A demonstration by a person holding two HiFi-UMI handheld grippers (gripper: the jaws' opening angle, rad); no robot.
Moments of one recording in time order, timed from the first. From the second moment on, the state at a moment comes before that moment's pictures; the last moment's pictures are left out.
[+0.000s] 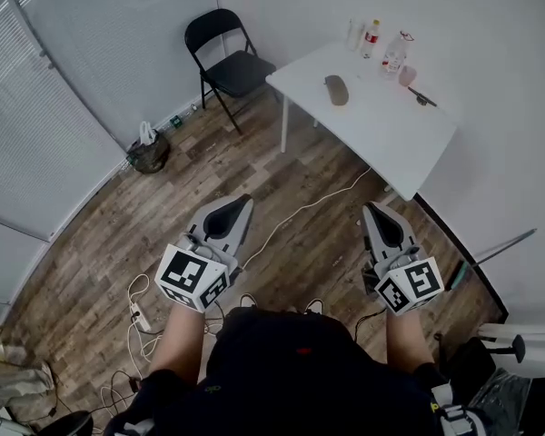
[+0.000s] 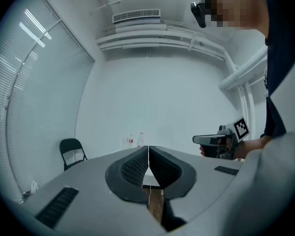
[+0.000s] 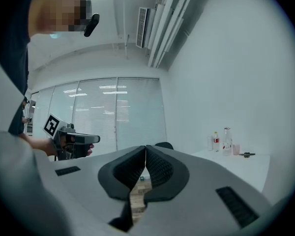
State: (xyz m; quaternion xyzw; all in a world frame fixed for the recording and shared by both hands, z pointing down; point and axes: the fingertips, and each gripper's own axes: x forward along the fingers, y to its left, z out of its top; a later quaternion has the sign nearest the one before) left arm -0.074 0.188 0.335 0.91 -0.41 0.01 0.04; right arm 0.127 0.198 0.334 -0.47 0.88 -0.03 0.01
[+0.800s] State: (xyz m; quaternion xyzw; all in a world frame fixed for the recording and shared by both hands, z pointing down) left arm -0.197 0.158 0.364 0.92 -0.39 0.02 0.05; right arm 0.012 0.174 0.346 -0.51 0.86 -0.03 -0.01
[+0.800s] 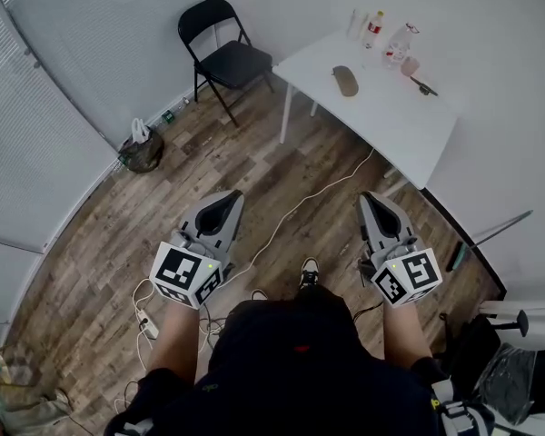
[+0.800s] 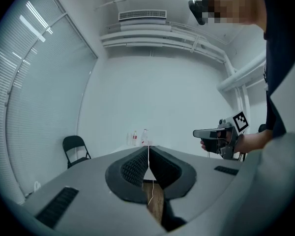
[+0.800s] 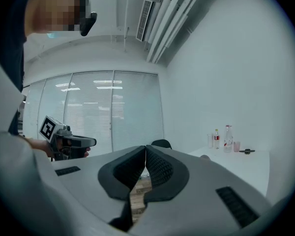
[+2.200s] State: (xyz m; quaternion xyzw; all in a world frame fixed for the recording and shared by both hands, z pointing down) left arm 0.004 -0.127 0.365 0.91 -0.40 0.06 0.06; right arm 0.215 -0.132 0.357 -0.51 0.85 -0.06 0.05
